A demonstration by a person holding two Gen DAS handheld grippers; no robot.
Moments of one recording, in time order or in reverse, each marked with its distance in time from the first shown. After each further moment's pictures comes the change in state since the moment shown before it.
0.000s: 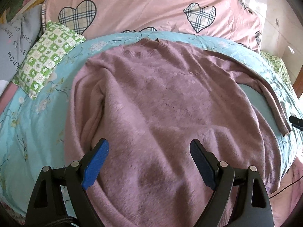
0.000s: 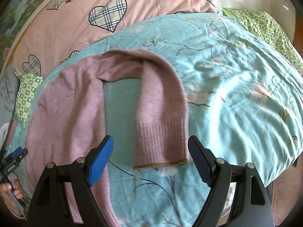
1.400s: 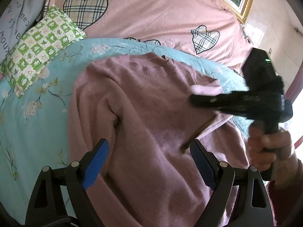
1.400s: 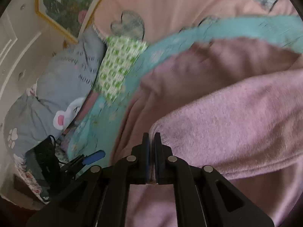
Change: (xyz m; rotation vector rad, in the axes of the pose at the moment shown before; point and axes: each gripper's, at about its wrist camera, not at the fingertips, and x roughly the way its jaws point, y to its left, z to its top) left arm 0.015 0.085 0.041 -0.124 -0.040 -0.210; right arm 0.119 0.312 0.052 -0.304 0.257 0.737
